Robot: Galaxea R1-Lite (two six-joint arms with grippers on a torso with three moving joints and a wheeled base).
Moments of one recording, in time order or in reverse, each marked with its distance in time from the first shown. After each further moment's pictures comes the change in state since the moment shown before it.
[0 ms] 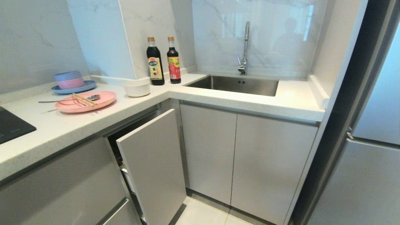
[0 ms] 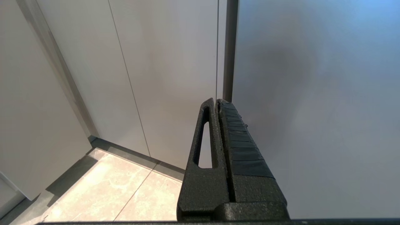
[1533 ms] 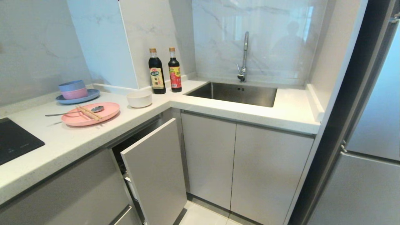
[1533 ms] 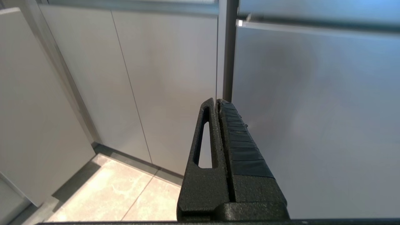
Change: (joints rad) left arm 0.001 -0.001 0.033 -0.009 0.000 -0.020; right arm 0.000 0.000 0.000 0.000 0.000 0.000
